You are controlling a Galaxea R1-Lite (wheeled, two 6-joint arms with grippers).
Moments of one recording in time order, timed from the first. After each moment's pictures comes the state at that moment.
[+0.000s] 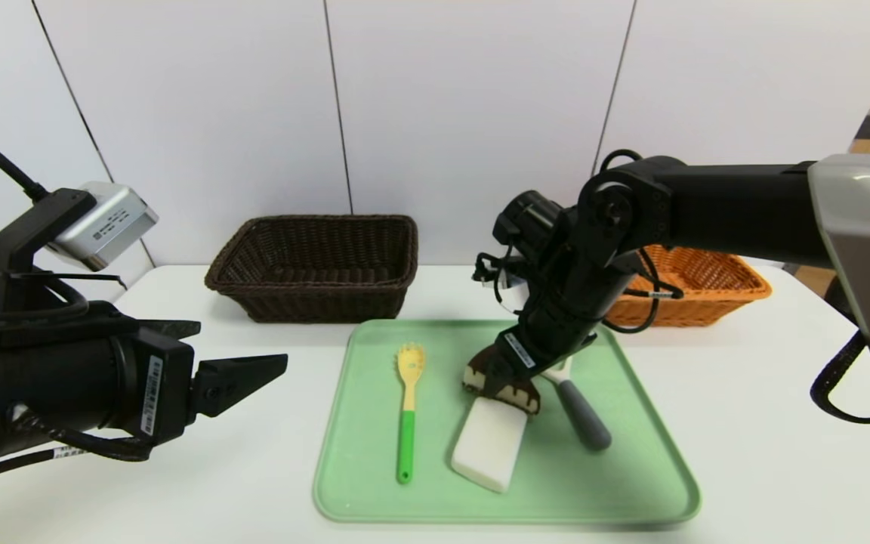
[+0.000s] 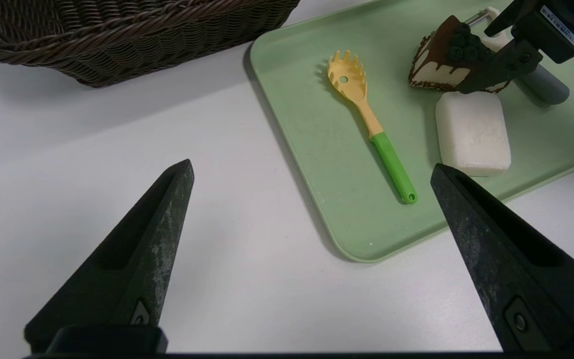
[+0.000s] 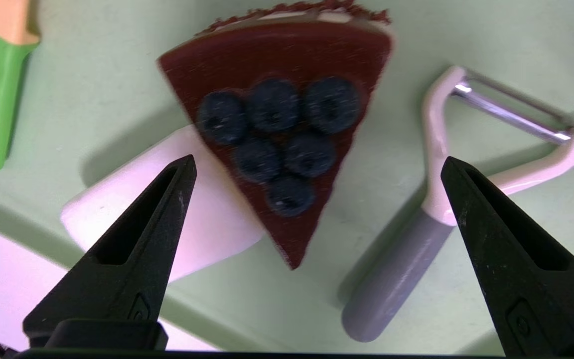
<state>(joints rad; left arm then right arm) -0.60 1.18 -0.88 0.16 0.12 -0.15 0.58 2.20 -1.96 1.00 0.07 -0.01</state>
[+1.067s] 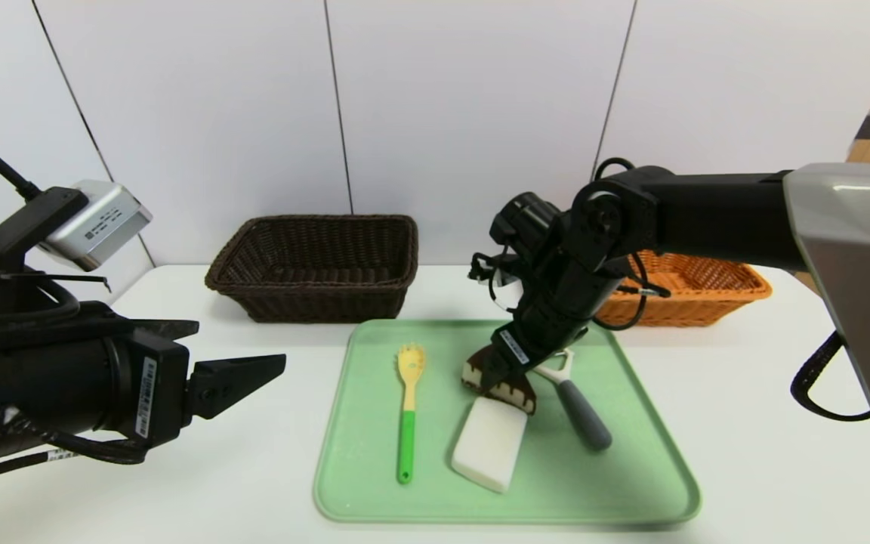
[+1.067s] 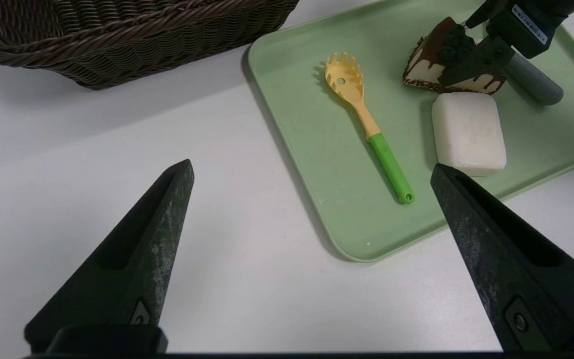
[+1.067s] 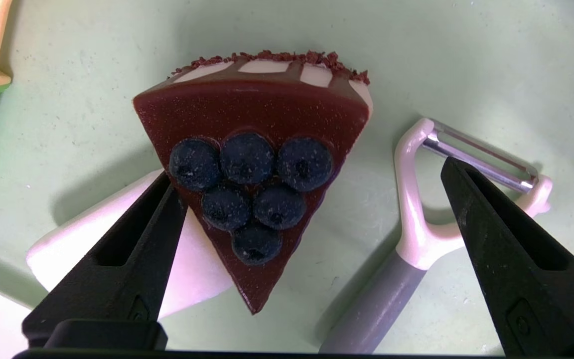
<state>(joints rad) -0.60 1.17 -0.88 0.16 0.12 -0.15 0.57 2.23 -1.96 0.94 0.04 -0.05</state>
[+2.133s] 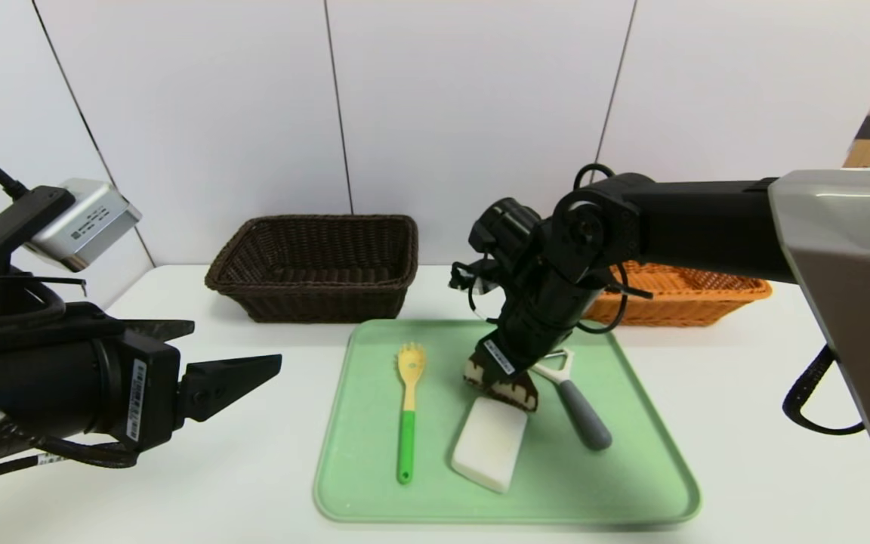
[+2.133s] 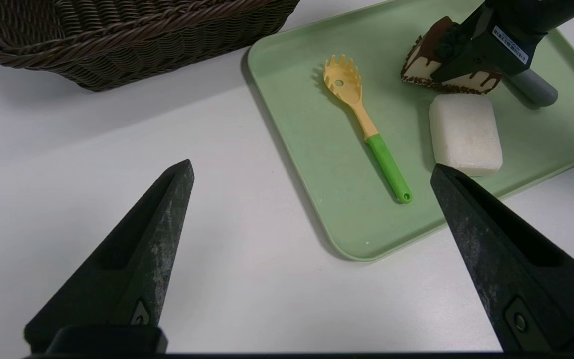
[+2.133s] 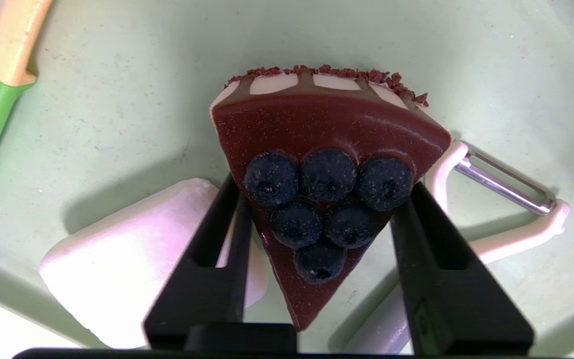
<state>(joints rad) -0.60 1.15 -0.88 0.16 0.12 -0.15 0.63 2.23 -1.96 0.92 -0.01 -0.08</state>
